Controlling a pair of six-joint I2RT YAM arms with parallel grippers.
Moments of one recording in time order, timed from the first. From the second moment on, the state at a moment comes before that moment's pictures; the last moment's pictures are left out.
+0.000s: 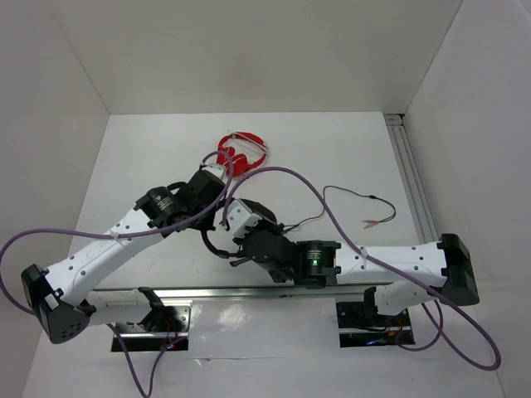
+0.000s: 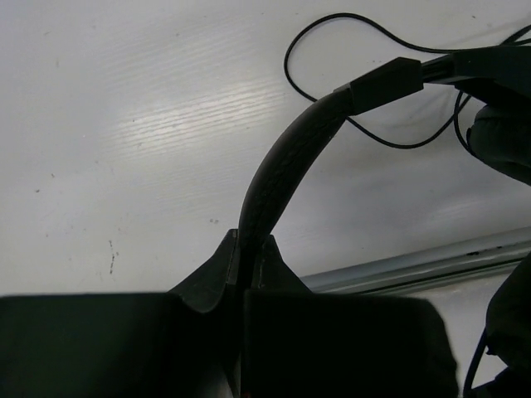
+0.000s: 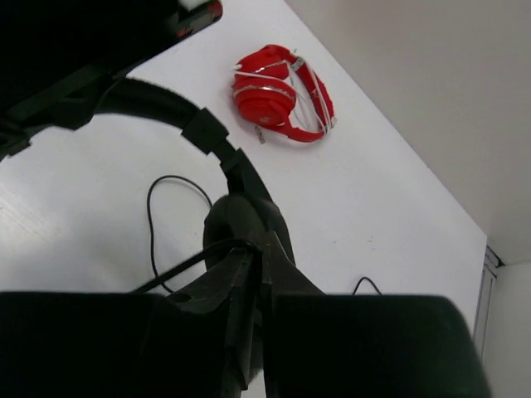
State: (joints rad) left arm -0.75 1.19 1.21 -1.04 -0.35 -0.45; right arm 1.43 1.31 1.08 -0.15 0.93 -0.22
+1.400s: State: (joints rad) left arm -0.89 1.18 1.36 -1.30 -0.39 -0.49; right arm 0.87 1.18 0.58 0.30 0.03 0.07
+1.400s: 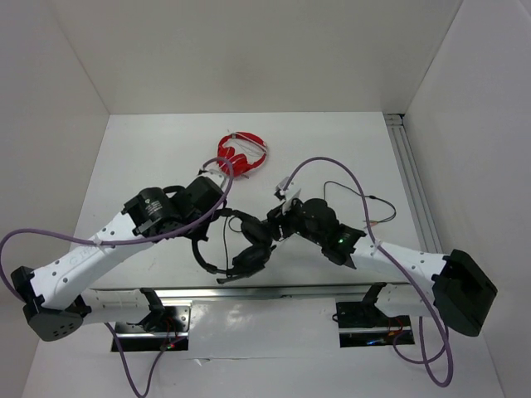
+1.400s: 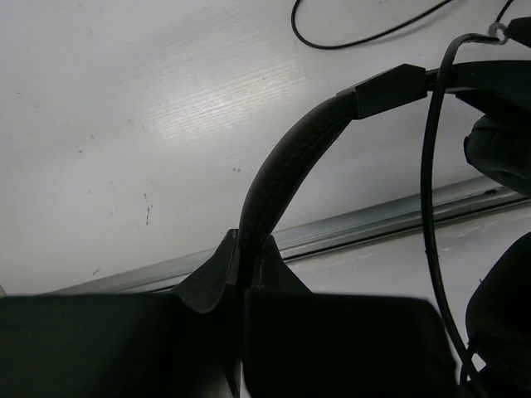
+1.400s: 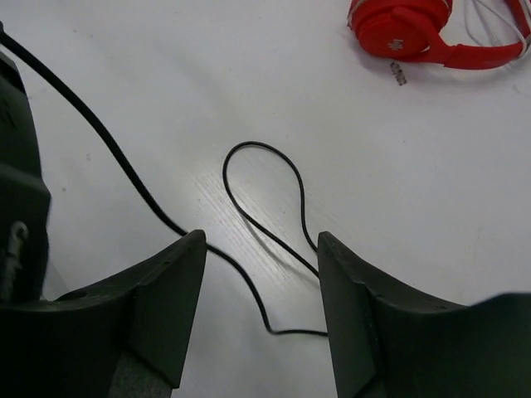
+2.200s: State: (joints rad) left arm -0.88 1.20 1.64 -1.36 -0.33 -0.57; right arm 0.73 1.40 0.43 0.69 -0.34 0.24
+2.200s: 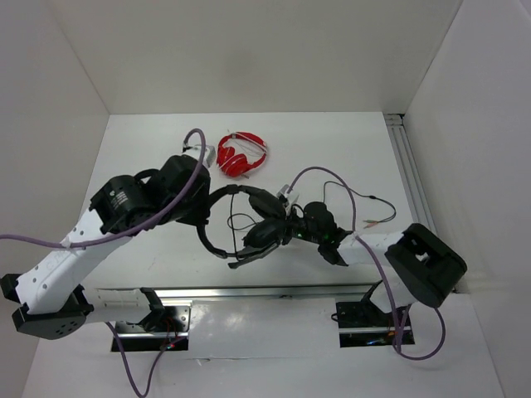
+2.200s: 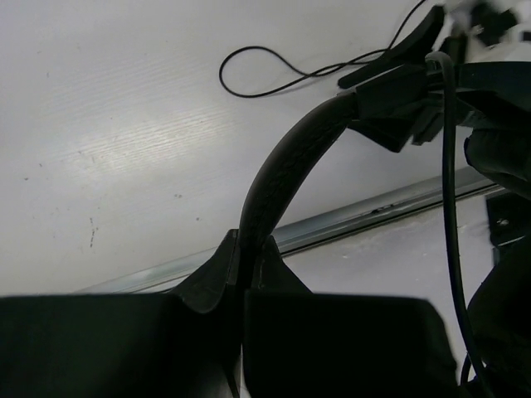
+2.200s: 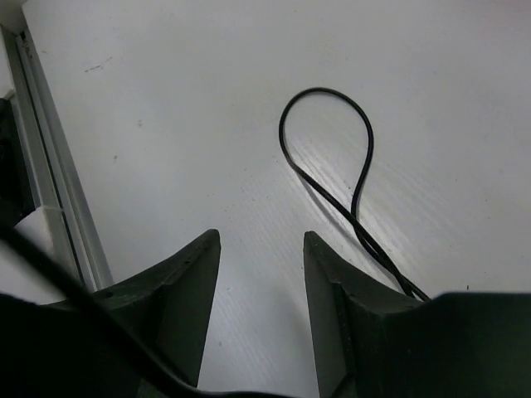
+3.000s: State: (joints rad) left arm -0.44 1.21 1.96 -1.33 -0.23 -0.66; right arm 0.94 1.61 0.51 0.84 -0.16 0.35
